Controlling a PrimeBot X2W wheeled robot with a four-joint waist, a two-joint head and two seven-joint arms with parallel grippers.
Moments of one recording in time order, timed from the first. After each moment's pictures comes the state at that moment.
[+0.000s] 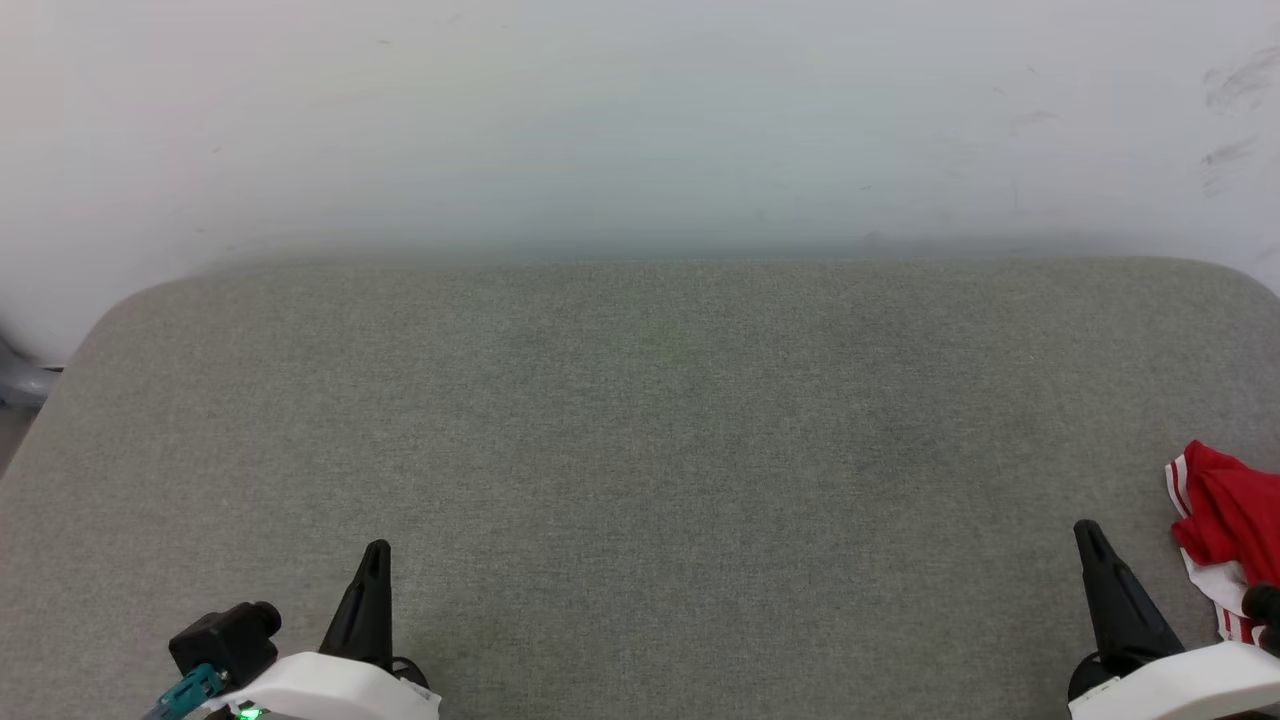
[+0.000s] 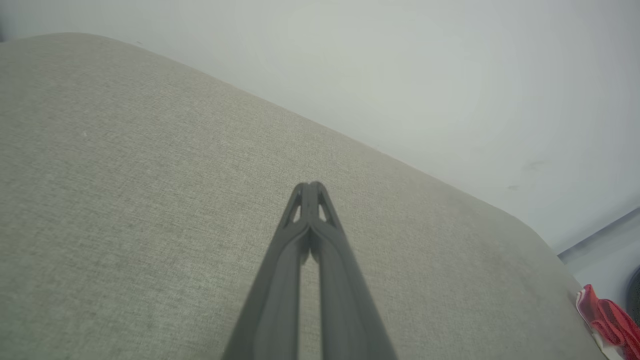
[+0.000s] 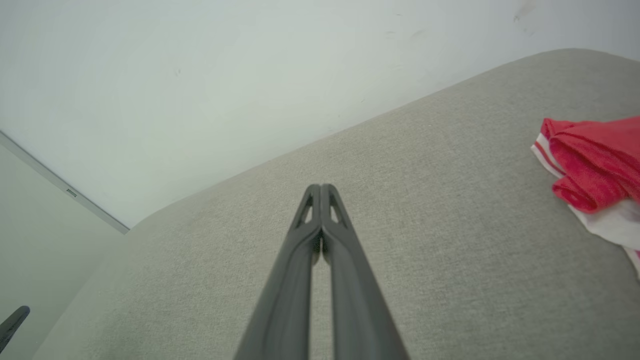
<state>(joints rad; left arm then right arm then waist) 0.04 0.13 -0.08 0.16 -0.59 -0.02 -0.16 0.13 -0.05 -0.13 -0.07 0.53 0.13 0.09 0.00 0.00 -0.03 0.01</state>
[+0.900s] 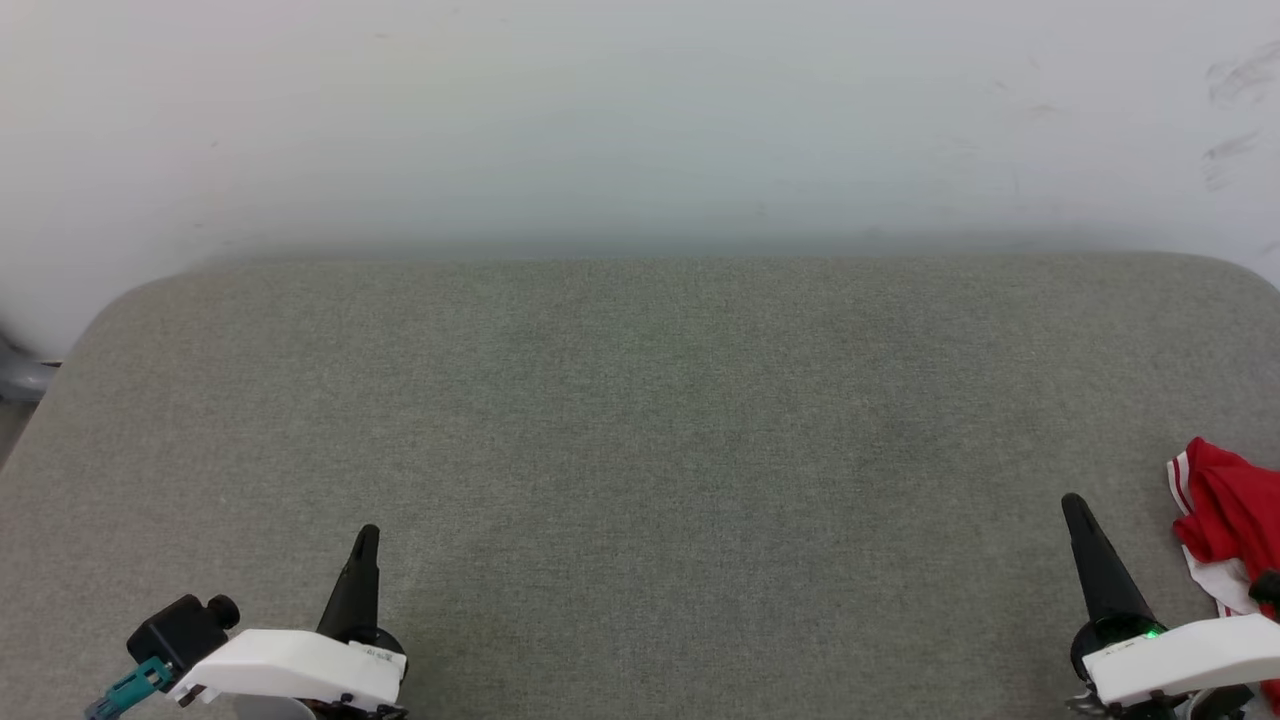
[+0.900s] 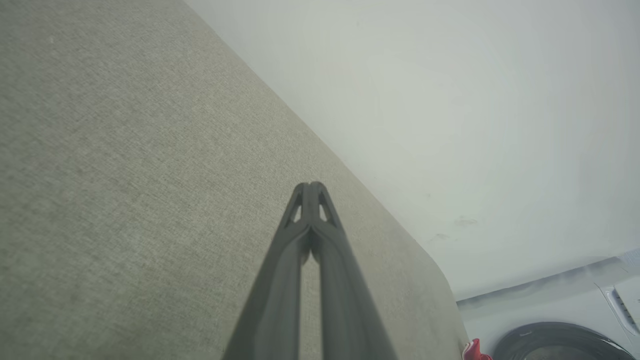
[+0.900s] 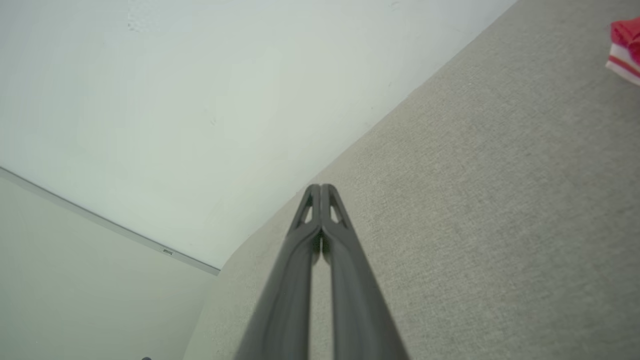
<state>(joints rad) -0.01 0.10 -0.01 0.19 -0.95 -0.06 -0.06 0.05 -0.05 -0.12 0.04 0.91 0.13 0.10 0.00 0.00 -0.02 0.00</state>
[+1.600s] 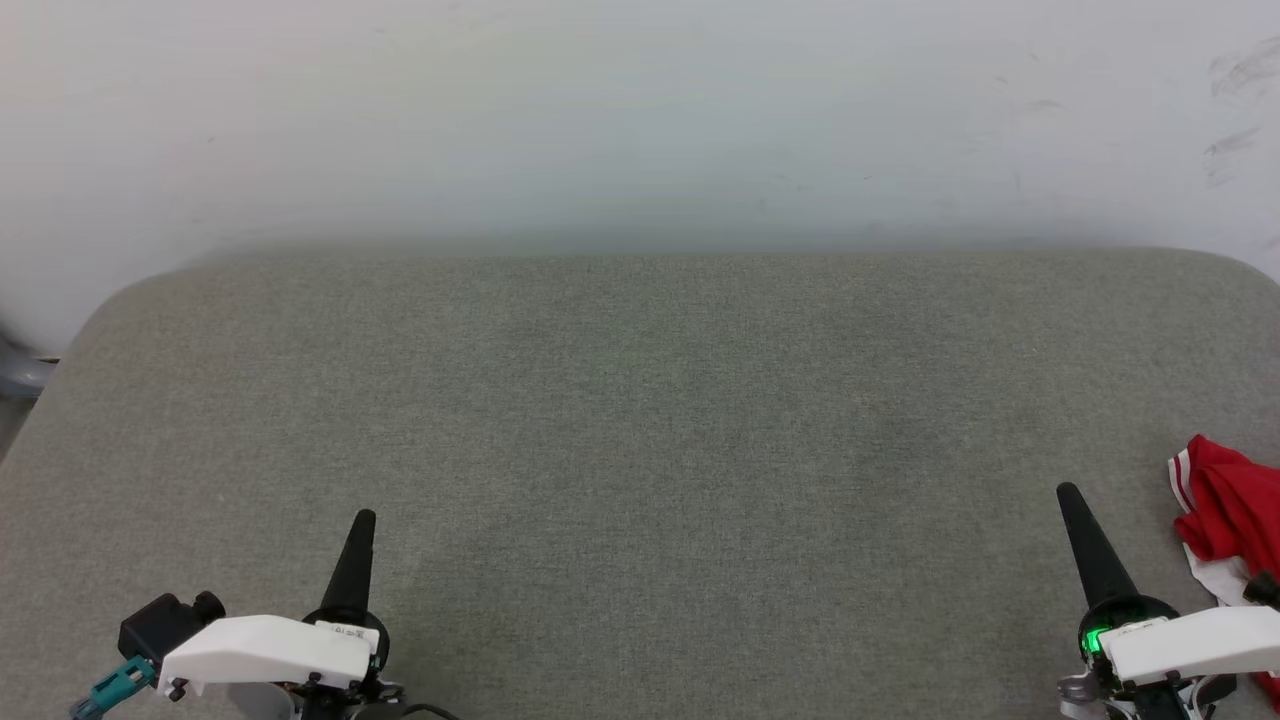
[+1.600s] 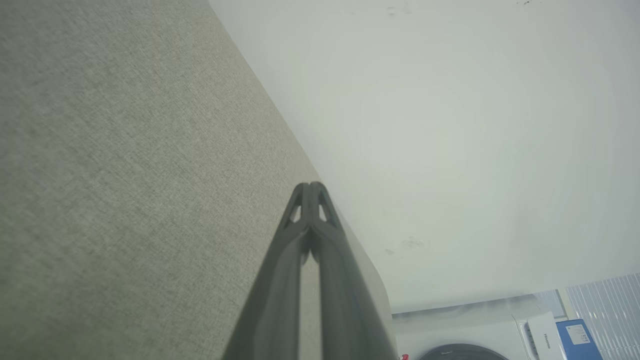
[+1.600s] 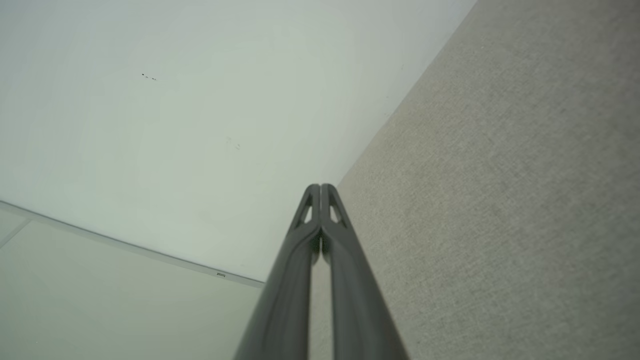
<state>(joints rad) -0.04 0.08 0.03 0.21 -1.17 -0.08 0.00 0.00 -0.05 -0.12 0.11 1.15 0.13 0.10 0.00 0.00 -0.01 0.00</state>
